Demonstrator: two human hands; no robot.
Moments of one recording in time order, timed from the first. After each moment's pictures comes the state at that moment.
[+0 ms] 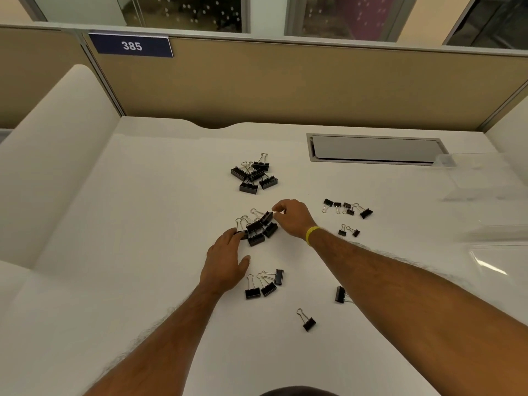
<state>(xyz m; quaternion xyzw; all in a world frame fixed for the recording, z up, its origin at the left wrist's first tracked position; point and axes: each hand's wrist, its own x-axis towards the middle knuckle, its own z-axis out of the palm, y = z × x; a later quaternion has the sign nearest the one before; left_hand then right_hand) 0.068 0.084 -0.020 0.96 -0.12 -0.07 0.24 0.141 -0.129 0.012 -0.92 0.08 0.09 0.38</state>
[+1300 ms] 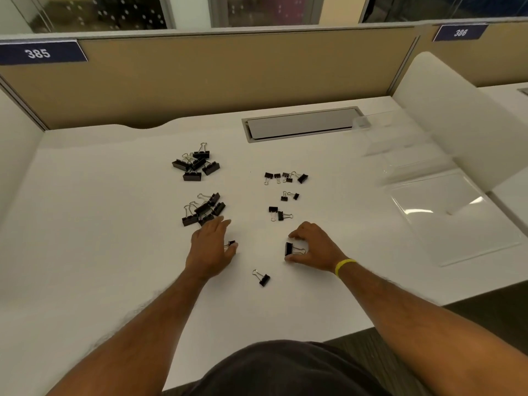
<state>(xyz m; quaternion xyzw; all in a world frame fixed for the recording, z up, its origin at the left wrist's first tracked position) 0.027 0.024 -0.007 0.95 -0.24 -0.07 0.20 -0.069 -0.256 -0.011 -0.96 0.04 0.07 0.28</state>
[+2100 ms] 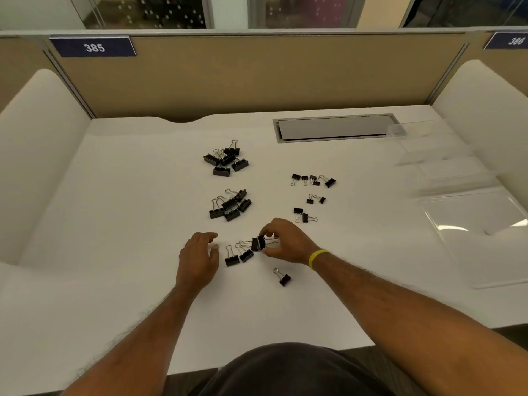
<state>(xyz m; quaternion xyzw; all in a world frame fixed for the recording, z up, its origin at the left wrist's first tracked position) 0.003 0.097 -0.020 0.94 -0.09 0.01 0.32 -0.012 -0.158 0.010 -0.94 -0.08 0.10 0.32</state>
